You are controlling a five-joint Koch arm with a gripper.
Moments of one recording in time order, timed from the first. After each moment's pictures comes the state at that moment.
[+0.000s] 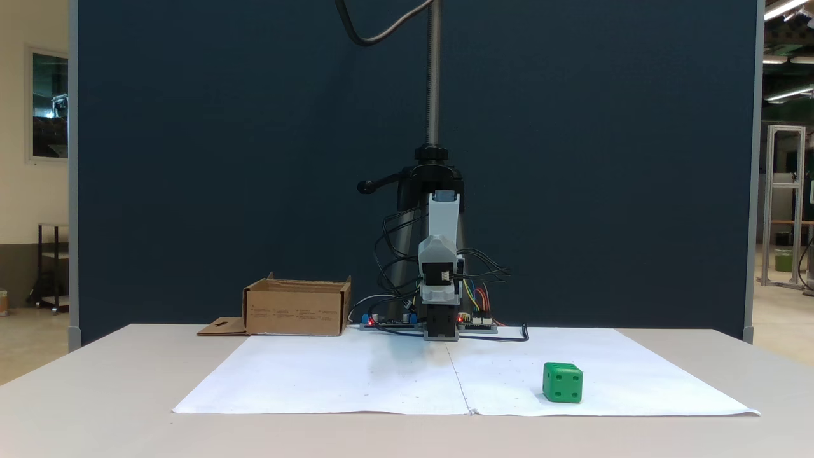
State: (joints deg) arm 5.7 129.1 175.5 -72.7 1.6
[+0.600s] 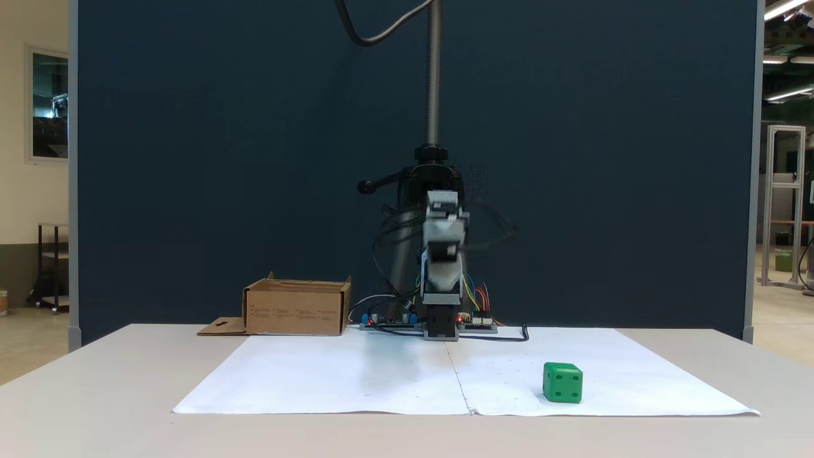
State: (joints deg) arm 0.9 128.6 133.6 -9.0 1.6
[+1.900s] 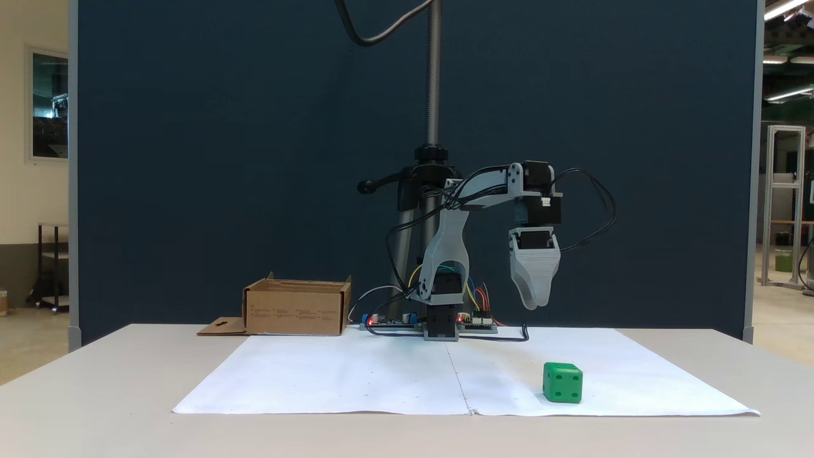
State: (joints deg) arm -24.0 65.9 55.1 66.4 25.6
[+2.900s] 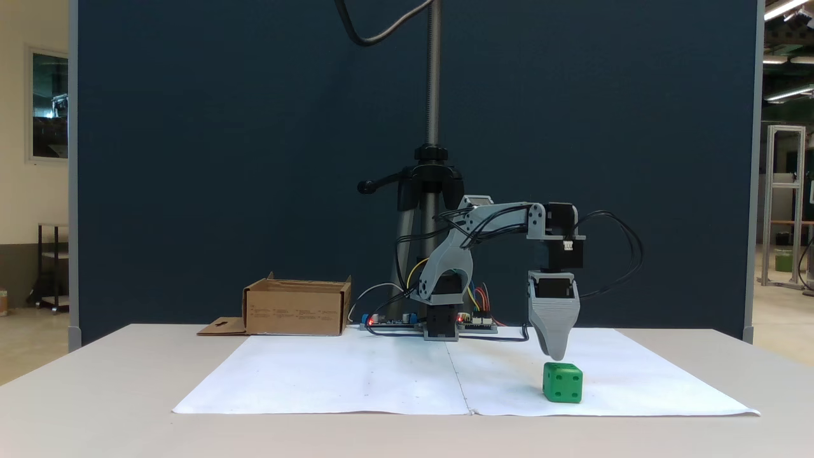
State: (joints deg) arm -24.3 47.8 43.9 63.5 30.1
